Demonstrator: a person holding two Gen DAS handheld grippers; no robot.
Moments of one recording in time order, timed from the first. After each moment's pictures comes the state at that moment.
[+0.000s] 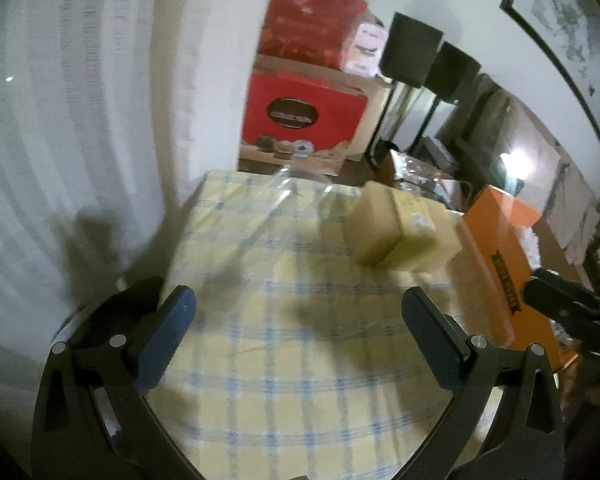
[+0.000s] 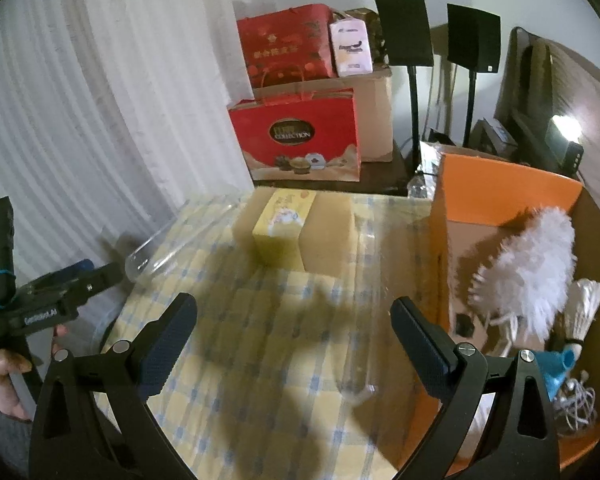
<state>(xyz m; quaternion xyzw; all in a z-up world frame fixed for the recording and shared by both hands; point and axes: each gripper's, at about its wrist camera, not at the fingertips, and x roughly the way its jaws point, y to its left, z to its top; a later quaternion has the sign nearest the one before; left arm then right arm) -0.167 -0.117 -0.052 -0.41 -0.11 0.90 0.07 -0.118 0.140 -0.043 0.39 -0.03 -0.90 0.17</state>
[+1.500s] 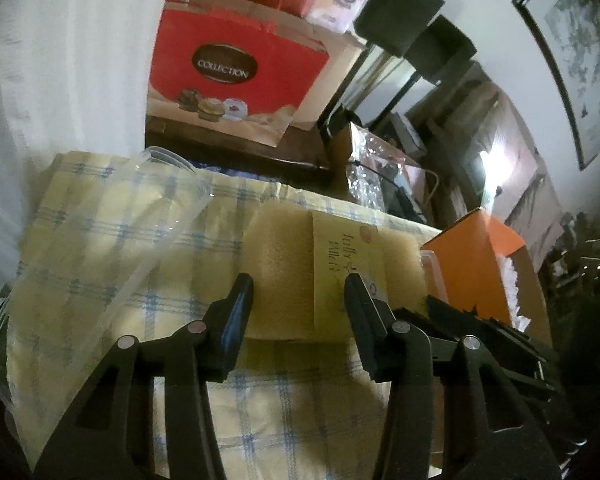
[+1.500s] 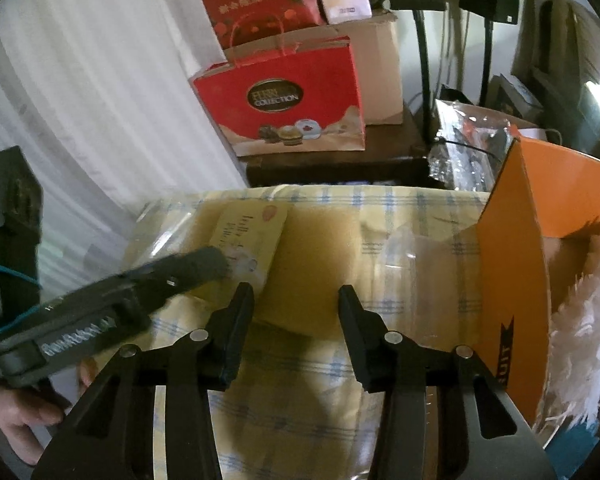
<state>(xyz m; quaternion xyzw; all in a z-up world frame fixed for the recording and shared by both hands) -0.278 -0.046 -0.094 -0.47 -0.19 0.85 0.14 -0.232 0.125 -0.091 0.47 -0.06 -0.87 0.17</state>
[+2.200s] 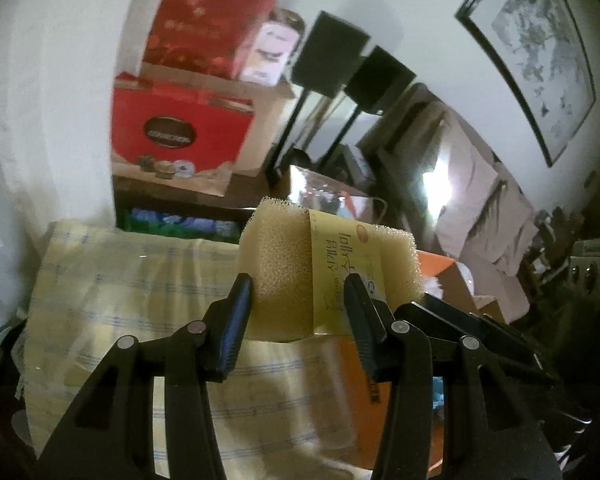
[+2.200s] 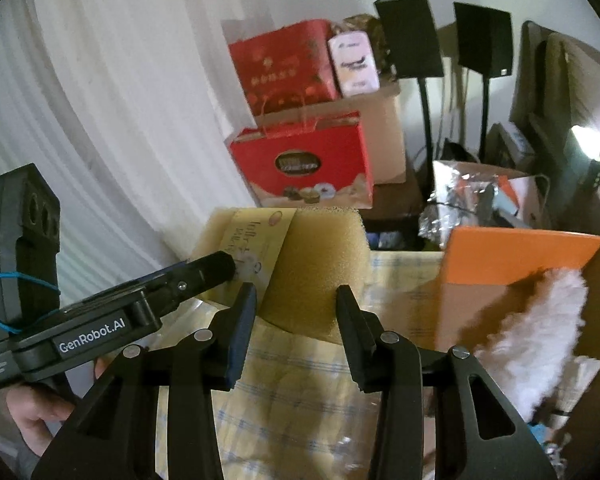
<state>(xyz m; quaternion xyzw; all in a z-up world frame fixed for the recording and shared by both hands) -0.245 0.007 0.012 -0.41 -0.17 0.88 0.19 -0.191 0.166 0.013 0.39 -0.07 -0.90 0.19</state>
